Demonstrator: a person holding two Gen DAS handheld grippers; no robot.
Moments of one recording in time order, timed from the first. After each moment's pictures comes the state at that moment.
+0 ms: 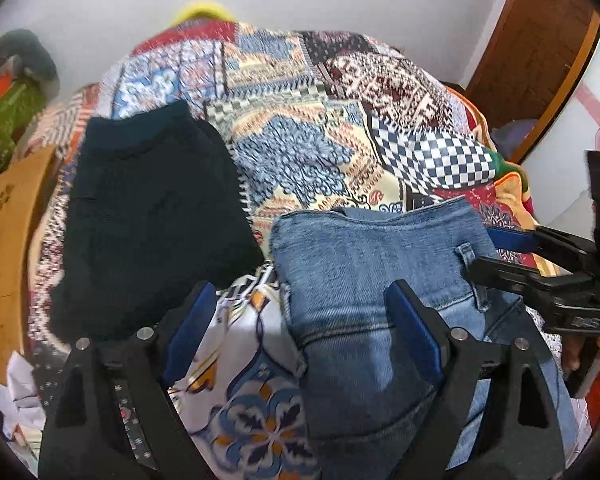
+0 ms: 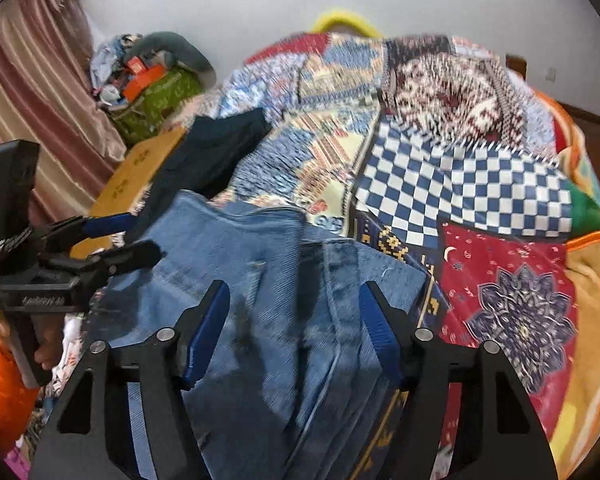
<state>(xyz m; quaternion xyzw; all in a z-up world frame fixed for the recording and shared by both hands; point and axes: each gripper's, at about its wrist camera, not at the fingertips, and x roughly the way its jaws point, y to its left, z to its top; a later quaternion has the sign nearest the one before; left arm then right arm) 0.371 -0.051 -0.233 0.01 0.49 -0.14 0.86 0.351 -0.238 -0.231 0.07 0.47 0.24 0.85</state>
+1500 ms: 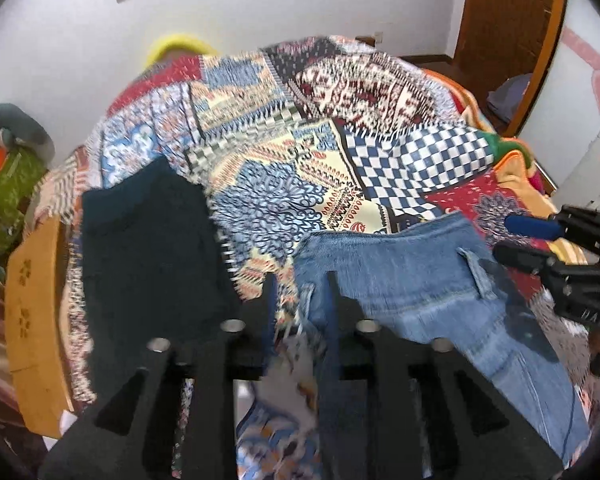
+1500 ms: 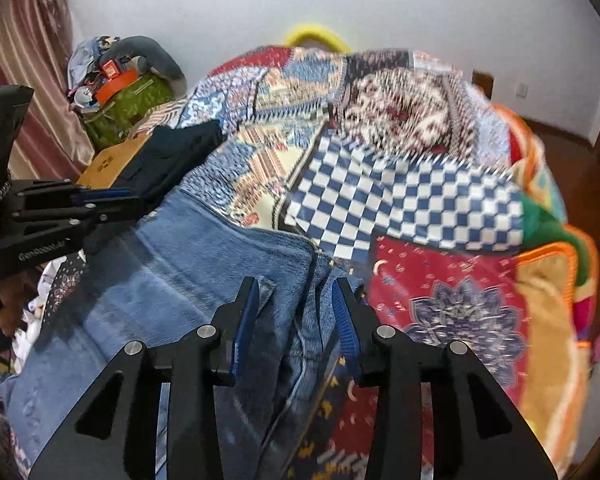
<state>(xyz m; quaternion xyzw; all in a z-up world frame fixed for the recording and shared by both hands) 0.378 -0.101 -0.192 0.13 0.46 -0.14 0.87 0.340 -0.272 -0.217 0.03 0.43 0.18 0.88</state>
